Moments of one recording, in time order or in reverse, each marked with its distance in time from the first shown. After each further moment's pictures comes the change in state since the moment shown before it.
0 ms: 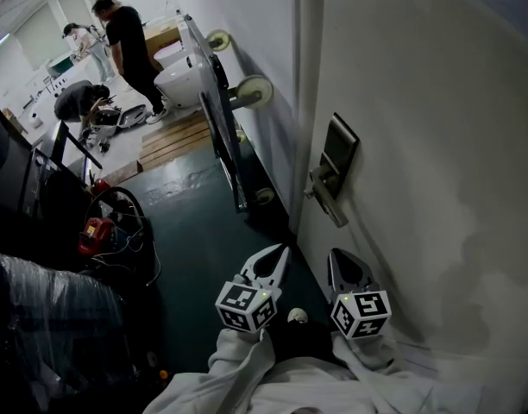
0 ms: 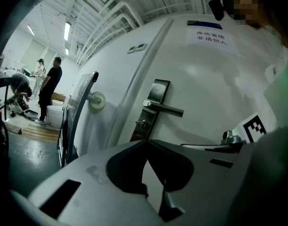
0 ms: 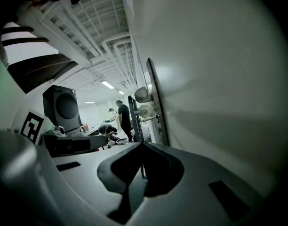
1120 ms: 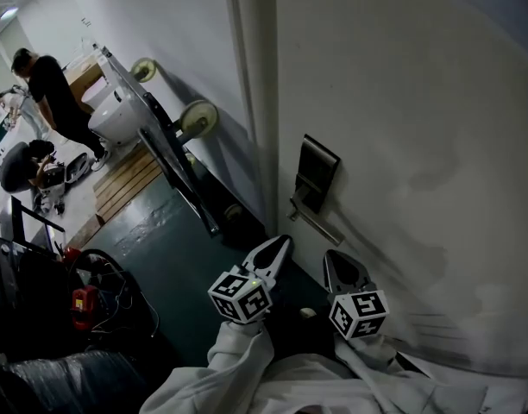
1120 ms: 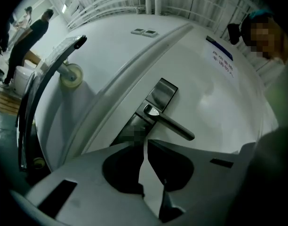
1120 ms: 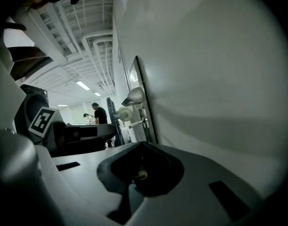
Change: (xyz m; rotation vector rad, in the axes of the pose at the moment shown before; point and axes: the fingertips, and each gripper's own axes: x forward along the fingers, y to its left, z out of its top) left arm 0.072 0.011 0.037 -0.209 0.113 -0.401; right arm 0.022 -0.008 0.015 0.113 -0.020 -0.296
